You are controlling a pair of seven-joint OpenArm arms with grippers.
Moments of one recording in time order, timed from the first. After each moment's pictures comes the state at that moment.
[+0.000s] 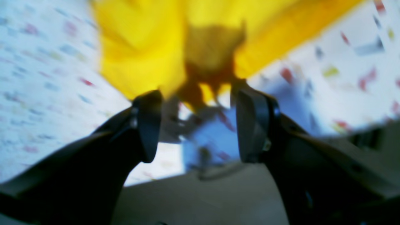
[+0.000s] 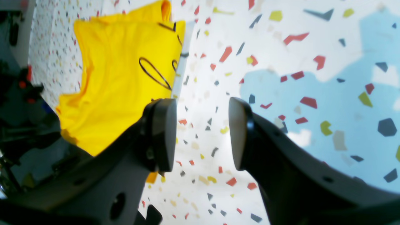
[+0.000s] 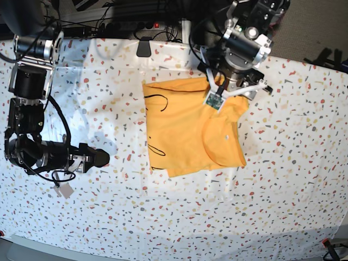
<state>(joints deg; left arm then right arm) 11.1 -9.6 30.2 118.5 13.9 1.2 70.8 26.2 22.9 10.8 64.7 53.2 34.2 -76.9</state>
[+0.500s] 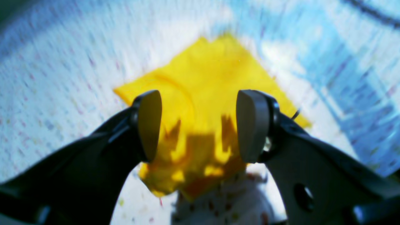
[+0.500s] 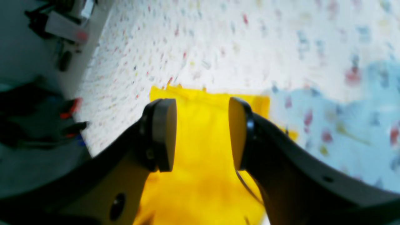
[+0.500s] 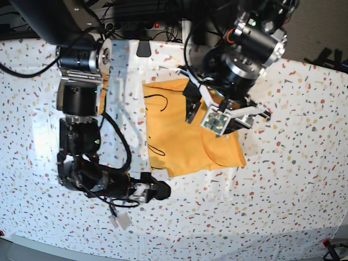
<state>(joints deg) 9.7 -9.3 30.3 125.0 6.5 2.1 52.9 32.0 2.9 8.3 64.7 37.4 34.3 -62.1</state>
